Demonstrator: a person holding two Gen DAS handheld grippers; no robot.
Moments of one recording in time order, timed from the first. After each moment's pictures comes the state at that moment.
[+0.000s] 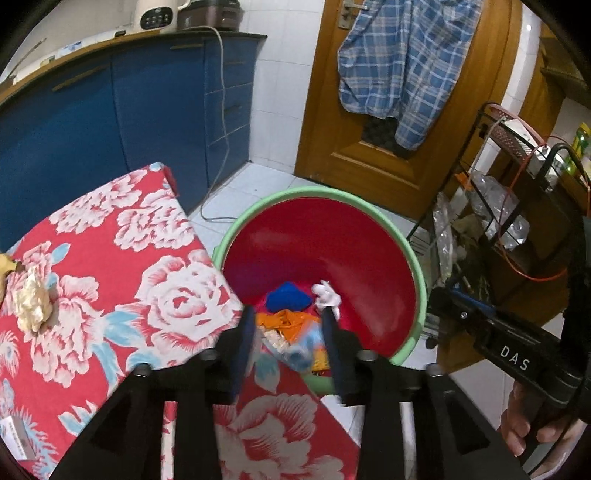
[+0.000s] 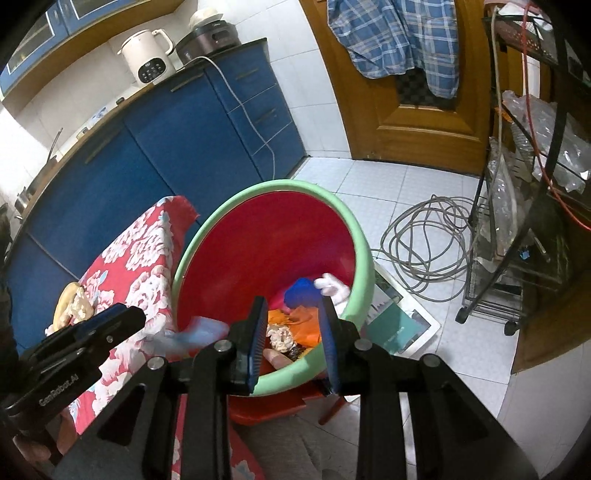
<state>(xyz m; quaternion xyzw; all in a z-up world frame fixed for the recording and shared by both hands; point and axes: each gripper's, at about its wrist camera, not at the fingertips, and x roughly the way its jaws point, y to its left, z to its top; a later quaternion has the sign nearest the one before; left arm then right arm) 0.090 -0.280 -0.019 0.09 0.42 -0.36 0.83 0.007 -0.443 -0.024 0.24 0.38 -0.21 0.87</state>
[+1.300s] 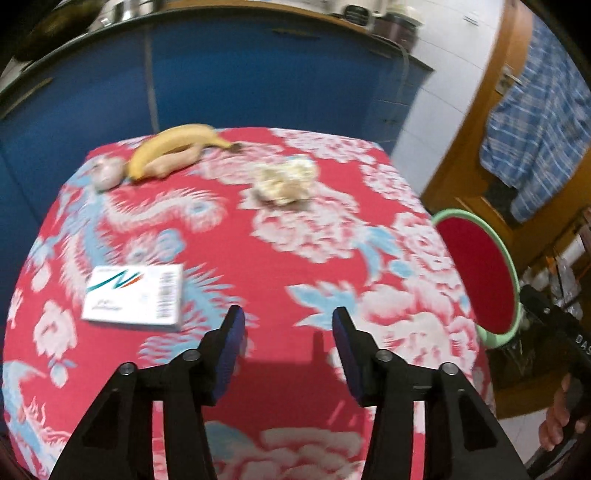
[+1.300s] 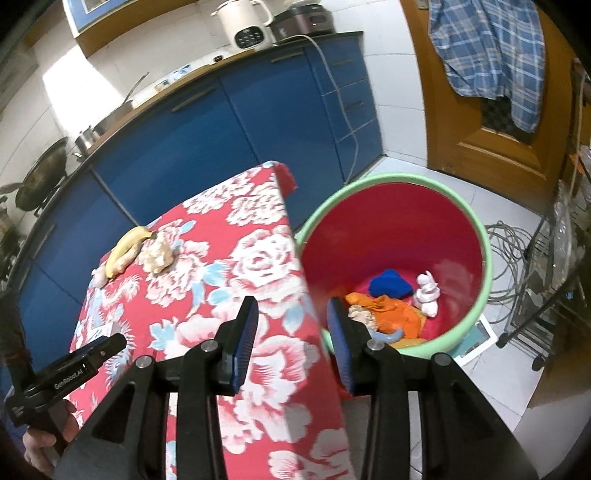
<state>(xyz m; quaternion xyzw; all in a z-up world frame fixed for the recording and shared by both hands) 0.084 -0.058 -0.029 -0.04 0.47 -0.12 0.88 0.045 -0.331 0.003 0.18 0.39 -0.07 0.90</state>
